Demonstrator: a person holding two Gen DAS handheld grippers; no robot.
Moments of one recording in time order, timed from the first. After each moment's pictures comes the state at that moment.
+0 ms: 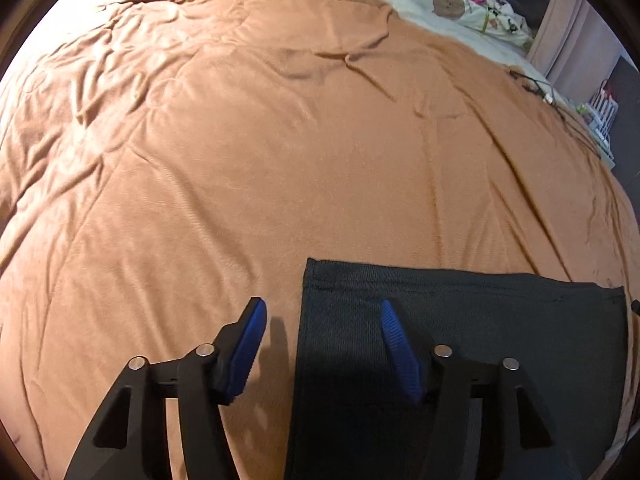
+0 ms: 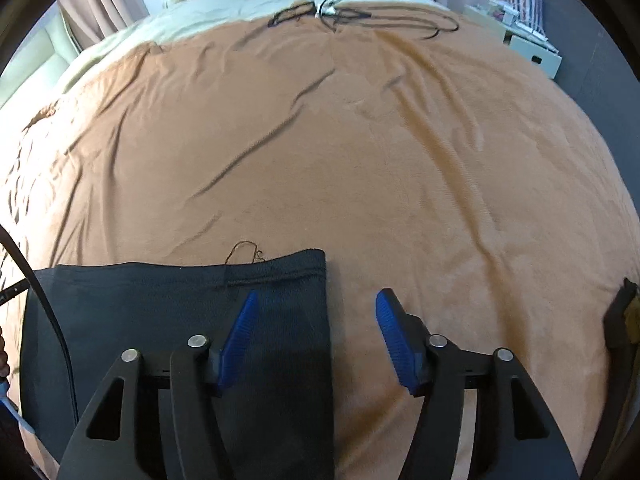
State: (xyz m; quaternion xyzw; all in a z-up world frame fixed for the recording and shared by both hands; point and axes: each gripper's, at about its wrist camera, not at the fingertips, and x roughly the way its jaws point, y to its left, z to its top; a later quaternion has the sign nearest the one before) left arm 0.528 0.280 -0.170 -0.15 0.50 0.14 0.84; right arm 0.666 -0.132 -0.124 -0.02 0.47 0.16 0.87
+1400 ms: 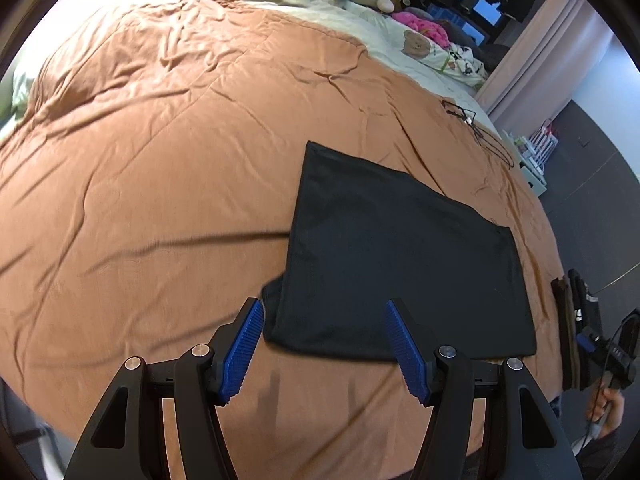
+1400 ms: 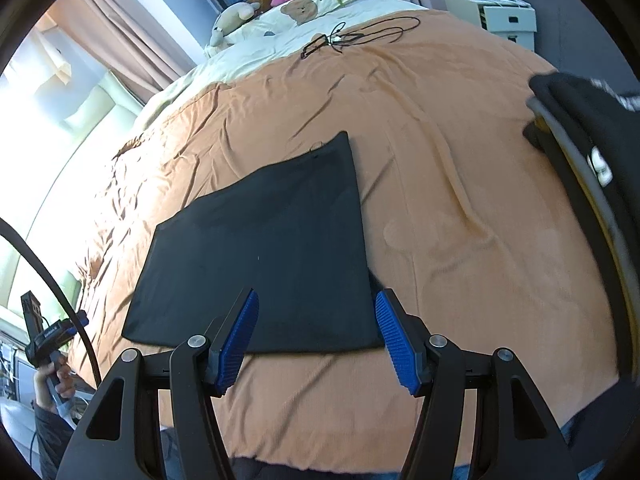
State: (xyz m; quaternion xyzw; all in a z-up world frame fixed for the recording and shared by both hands) left arm 0.272 0.226 -0.091 -0.25 0.44 0.08 0.86; right arm 0.416 -0.278 -0.070 0.13 0.44 0.23 0.86
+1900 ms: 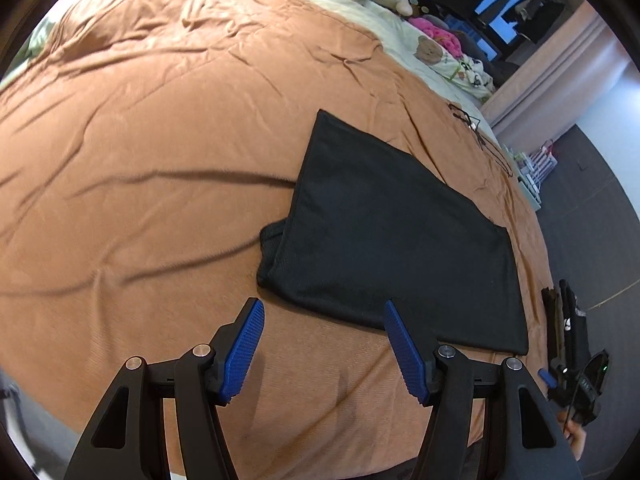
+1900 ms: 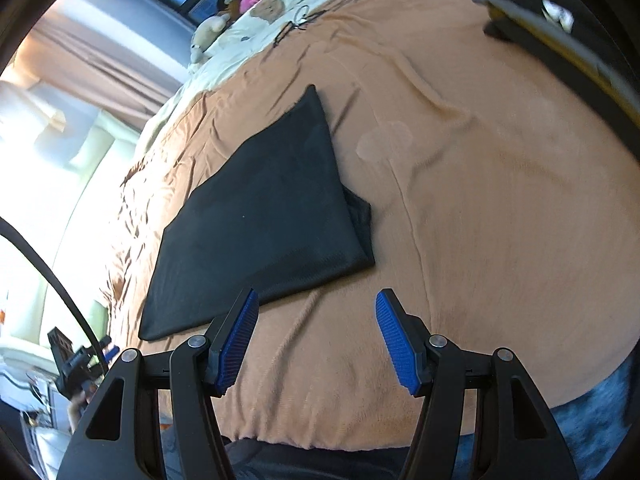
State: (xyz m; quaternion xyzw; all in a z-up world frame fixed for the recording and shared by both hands) left arm 0.247 0.214 -0.135 -0.31 0.43 0.08 0.84; right arm 0.395 -0.305 -0.149 0.25 0.45 0.23 0.82
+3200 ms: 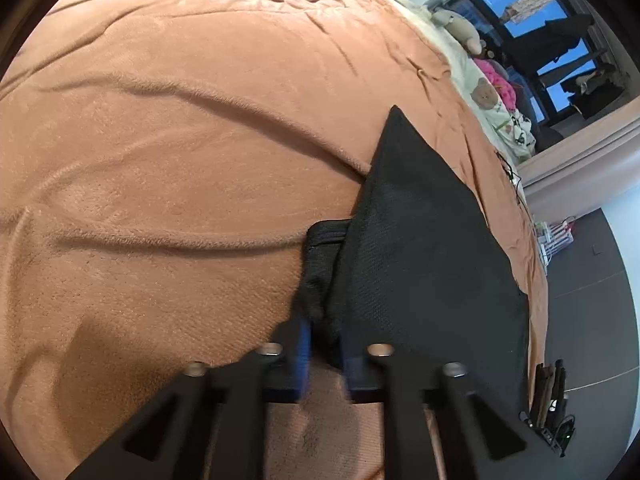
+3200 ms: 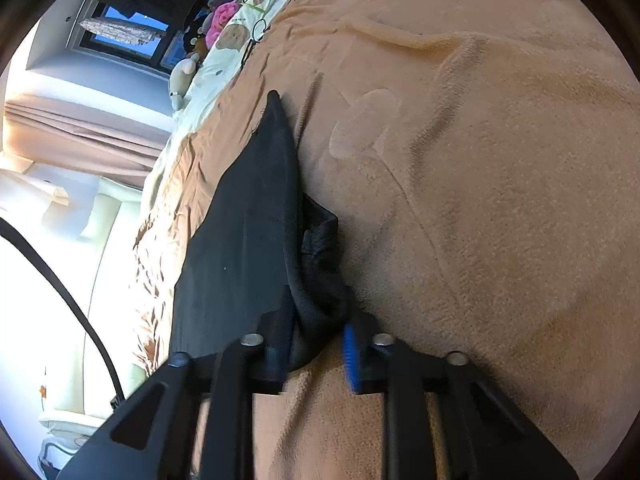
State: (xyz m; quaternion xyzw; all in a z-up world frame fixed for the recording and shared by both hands) left arm 0.263 0.242 -0.209 -0.43 0.39 0.14 0.80; right arm 0.428 -0.290 -0.211 0.36 0.43 0.22 0.79
